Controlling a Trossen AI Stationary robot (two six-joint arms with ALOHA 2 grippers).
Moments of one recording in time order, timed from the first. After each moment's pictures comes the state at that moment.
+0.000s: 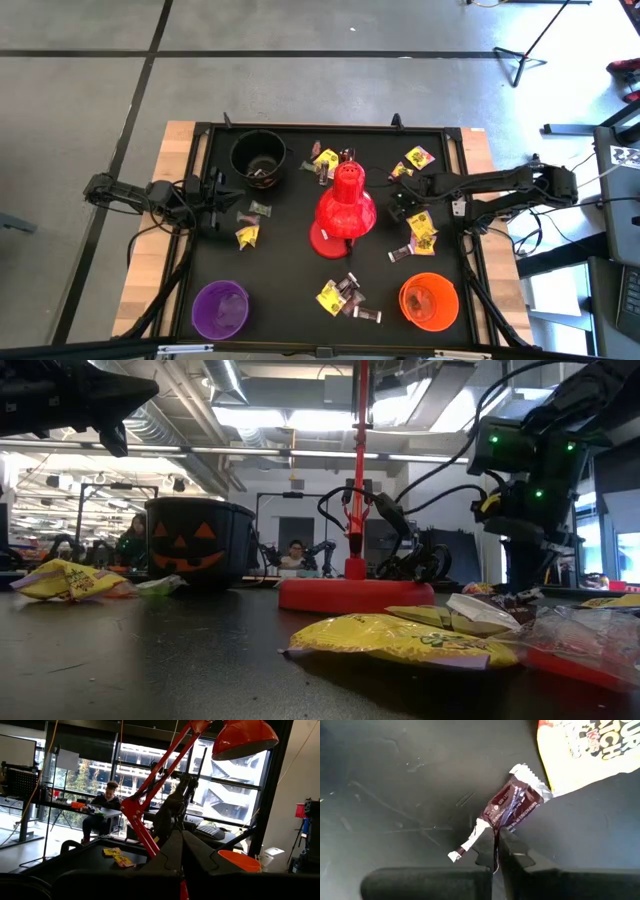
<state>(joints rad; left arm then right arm) -0.23 0.04 0.01 0.34 -0.38 -0.10 -0.19 1.25 0.54 -0.59 0.18 0.64</state>
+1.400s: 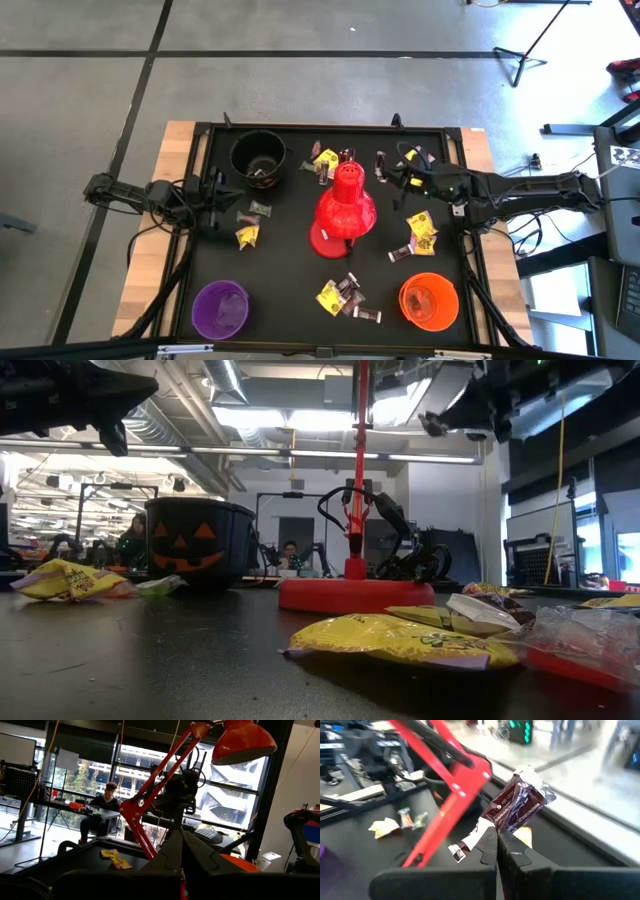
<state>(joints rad) -0.23 0.04 0.01 0.36 -0.38 -0.12 0.02 0.85 0.64 -0.09 0.44 0.25</state>
